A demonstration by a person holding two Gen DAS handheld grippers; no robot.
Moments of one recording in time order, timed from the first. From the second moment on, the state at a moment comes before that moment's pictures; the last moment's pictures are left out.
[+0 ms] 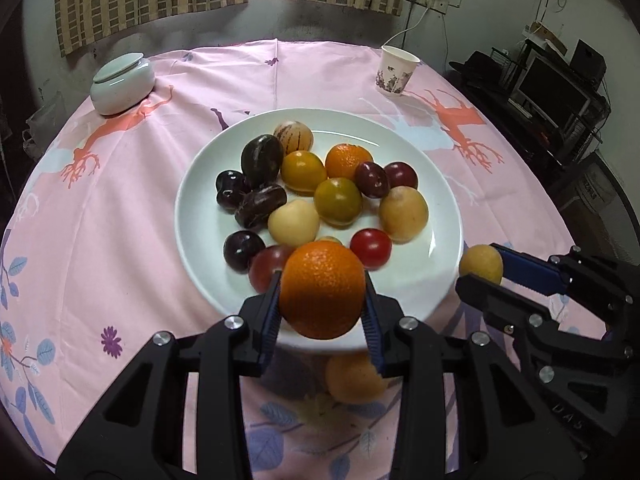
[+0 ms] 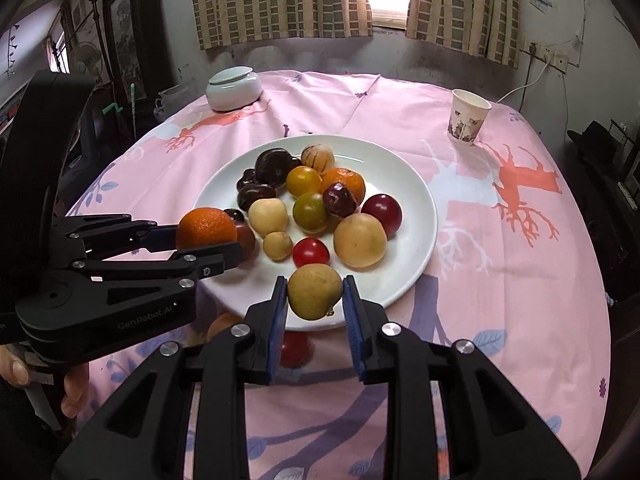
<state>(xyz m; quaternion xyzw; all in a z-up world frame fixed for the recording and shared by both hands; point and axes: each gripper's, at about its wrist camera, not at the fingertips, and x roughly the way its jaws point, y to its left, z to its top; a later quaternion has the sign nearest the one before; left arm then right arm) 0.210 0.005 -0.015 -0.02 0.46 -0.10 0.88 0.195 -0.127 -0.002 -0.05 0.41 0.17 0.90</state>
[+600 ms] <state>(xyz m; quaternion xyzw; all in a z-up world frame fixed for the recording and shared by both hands) 0.231 -0.006 -0.023 -0.03 0.46 -0.11 0.88 0.229 -0.133 -0.036 -0.04 0.41 0.16 0.90</state>
